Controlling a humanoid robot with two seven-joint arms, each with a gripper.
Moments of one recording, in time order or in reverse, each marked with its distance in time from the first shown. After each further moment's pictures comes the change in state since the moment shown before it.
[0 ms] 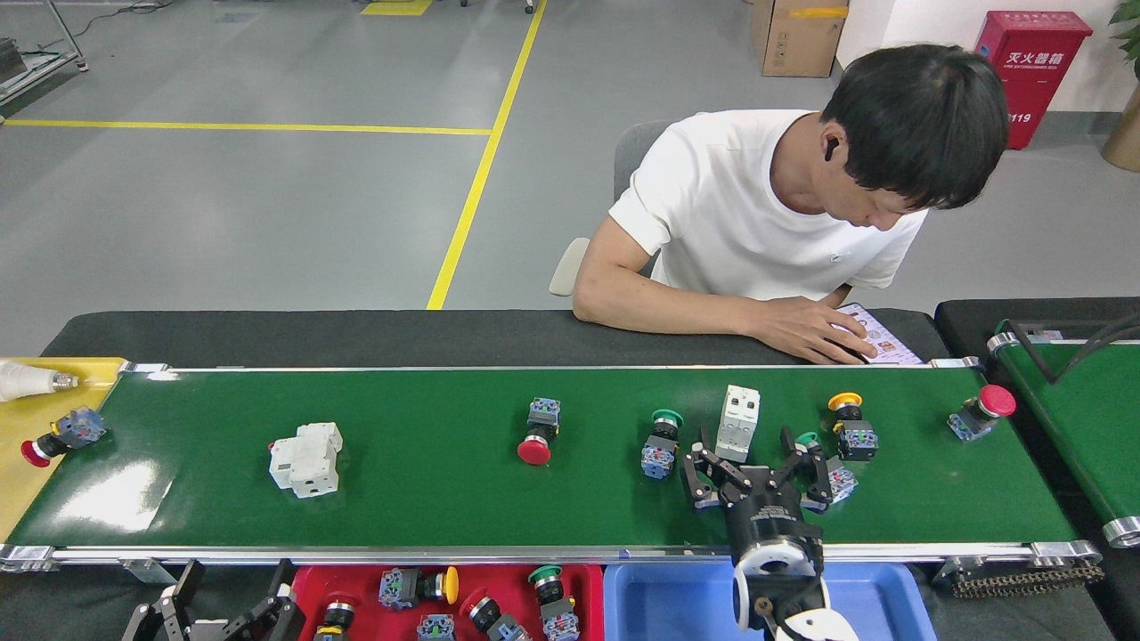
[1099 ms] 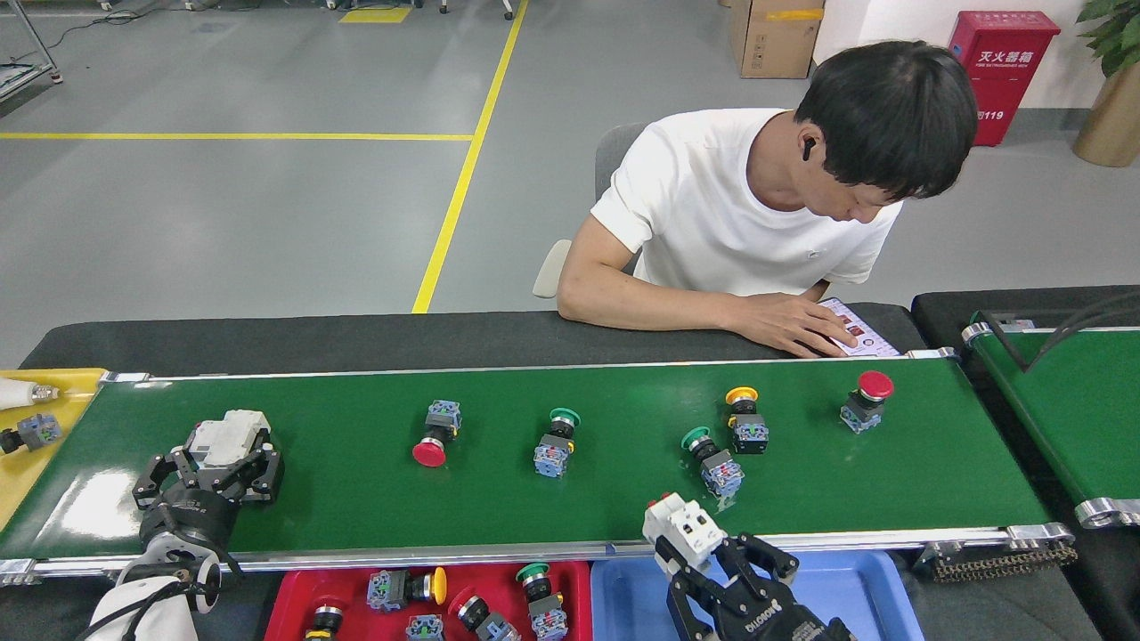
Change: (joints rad) left arm -0.530 0.231 -0.163 0.730 -0.034 0.132 0.109; right arm 0.472 -0.271 -0.056 -0.512 -0.271 -0.812 0.045
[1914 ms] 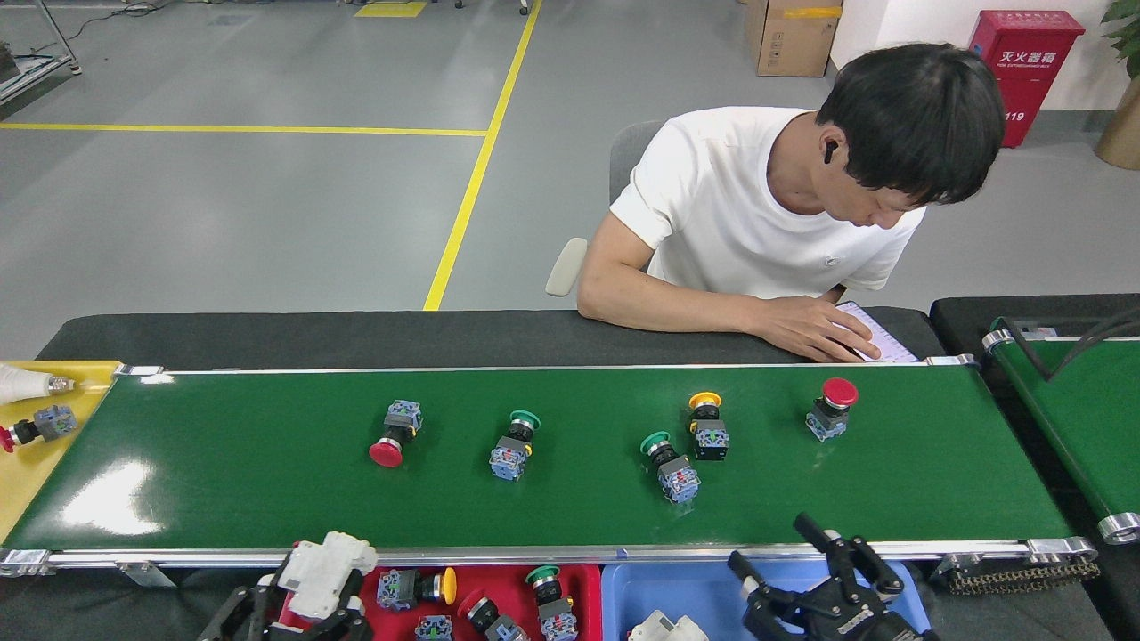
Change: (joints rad) left arm 0.613 -0.071 -0.226 -0.862 0.134 -0.162 -0.067; right arm 0.013 0.126 -0.332 0.000 -0.029 0.133 0.031
